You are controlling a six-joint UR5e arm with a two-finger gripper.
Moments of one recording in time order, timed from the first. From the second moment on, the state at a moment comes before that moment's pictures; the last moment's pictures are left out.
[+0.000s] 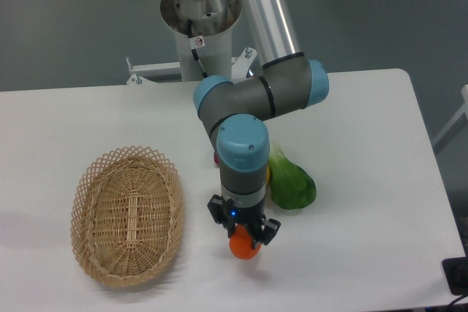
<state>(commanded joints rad) 2.32 -2.11 -1.56 -0.84 1.52 0.82</state>
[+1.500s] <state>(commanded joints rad) 2.28 -2.15 -1.56 -0.84 1.63 0.83</state>
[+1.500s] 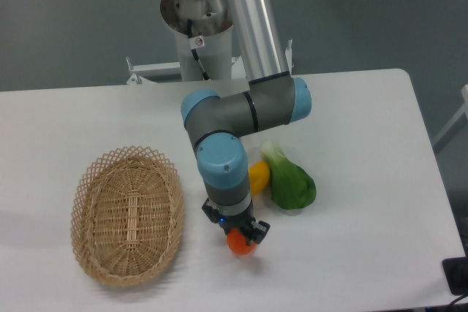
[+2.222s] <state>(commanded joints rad) 2.28 -2.13 -1.54 -0.84 1.62 0.82</state>
